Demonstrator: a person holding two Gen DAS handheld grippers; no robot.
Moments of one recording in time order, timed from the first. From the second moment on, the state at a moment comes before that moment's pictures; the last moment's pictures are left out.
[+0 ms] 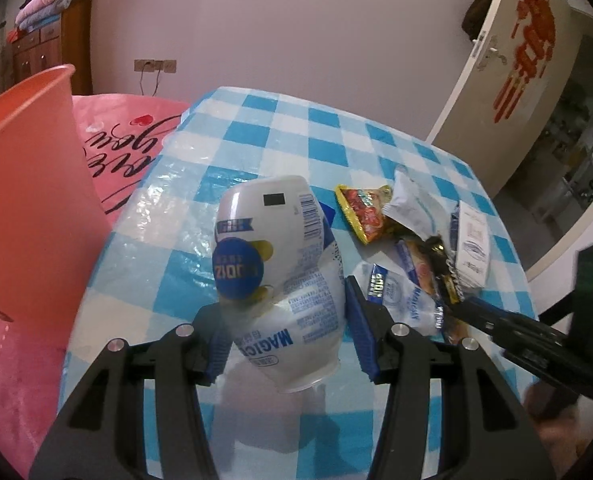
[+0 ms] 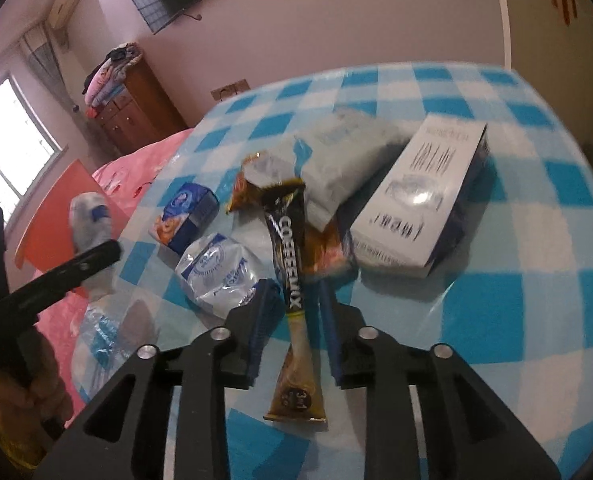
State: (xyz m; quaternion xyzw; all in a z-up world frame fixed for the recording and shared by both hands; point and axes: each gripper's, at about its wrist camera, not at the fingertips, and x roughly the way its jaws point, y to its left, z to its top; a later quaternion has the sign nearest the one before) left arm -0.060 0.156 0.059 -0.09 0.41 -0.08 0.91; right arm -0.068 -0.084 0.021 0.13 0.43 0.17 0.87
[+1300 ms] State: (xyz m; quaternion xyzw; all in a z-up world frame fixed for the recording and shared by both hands) left arm -0.105 0.307 0.197 -0.11 0.23 0.02 0.97; right arm -0.016 0.152 0.225 0.11 0.33 0.42 0.84
